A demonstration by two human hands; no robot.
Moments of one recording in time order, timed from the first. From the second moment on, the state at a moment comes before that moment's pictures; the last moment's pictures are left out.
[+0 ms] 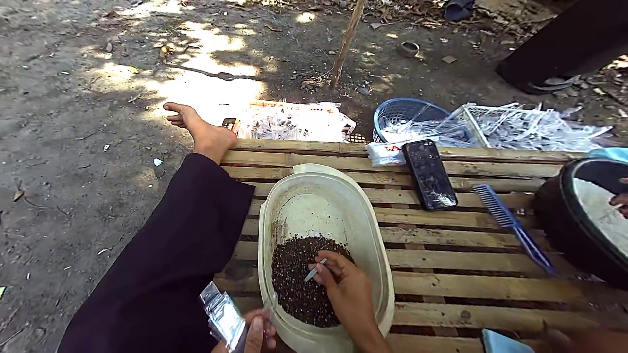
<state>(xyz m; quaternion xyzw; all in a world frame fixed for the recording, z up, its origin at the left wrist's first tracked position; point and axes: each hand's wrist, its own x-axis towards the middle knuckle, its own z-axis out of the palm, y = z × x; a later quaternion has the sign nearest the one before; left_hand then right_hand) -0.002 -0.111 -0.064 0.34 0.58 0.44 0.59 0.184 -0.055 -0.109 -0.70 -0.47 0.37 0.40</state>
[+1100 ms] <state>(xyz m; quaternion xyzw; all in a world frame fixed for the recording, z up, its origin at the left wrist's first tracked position) 0.045 -0.071 -0.033 0.15 0.51 0.49 0.69 0.206 -0.052 -0.032 -0.41 -0.63 0.30 0.59</state>
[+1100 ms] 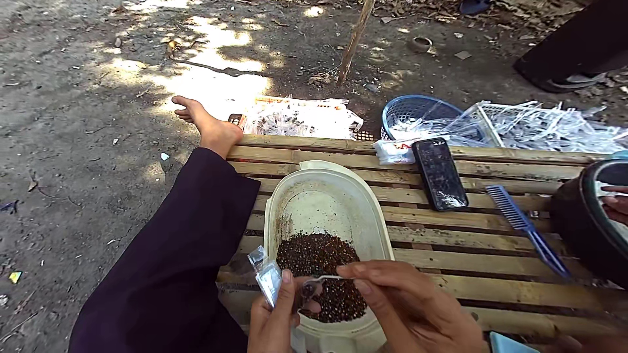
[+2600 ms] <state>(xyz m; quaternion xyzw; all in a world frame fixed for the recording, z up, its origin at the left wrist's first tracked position) 0.080 -0.071 -0.003 0.58 0.34 0.36 0.65 0.264 0.012 0.059 -0.60 -0.62 -0.01 0.51</state>
